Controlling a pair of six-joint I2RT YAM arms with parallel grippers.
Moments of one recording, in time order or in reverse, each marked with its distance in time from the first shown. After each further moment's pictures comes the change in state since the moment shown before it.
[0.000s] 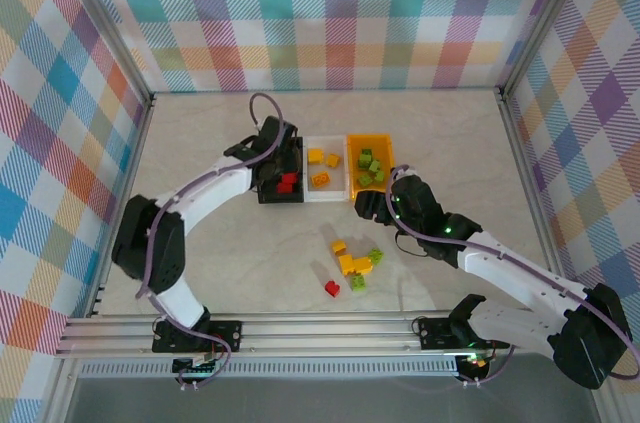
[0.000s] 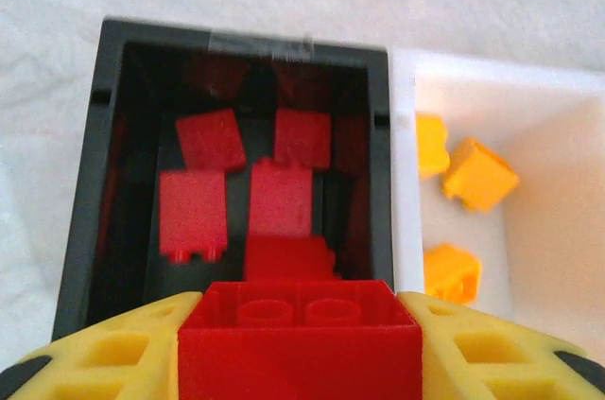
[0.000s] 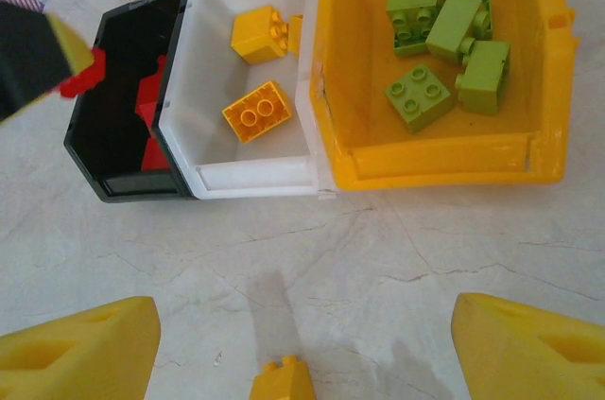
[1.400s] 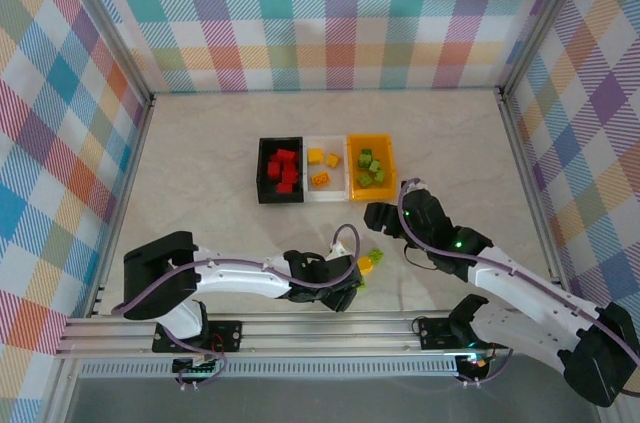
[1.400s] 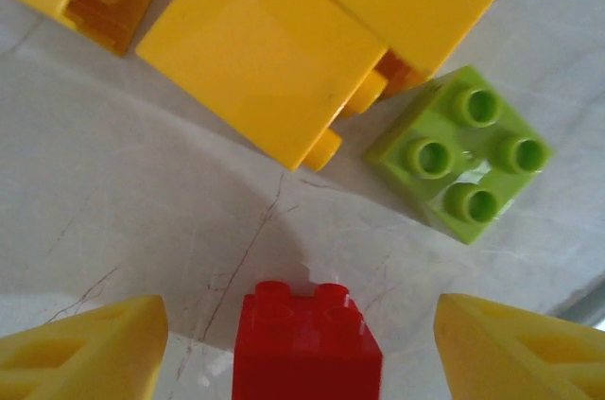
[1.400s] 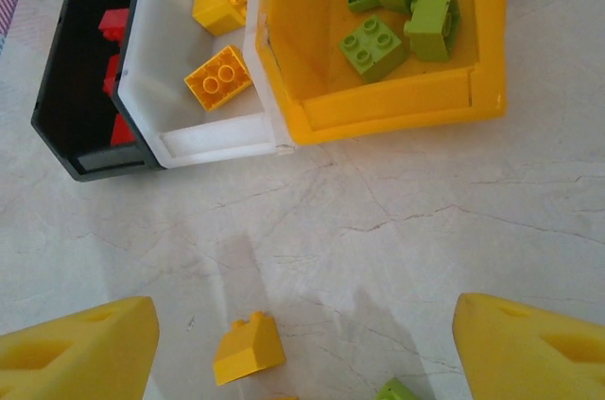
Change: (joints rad) left arm -0.814 -0.099 -0.438 0.031 0.037 -0.111; right arm 0.000 -0.128 -0.102 -0.047 0.009 0.049
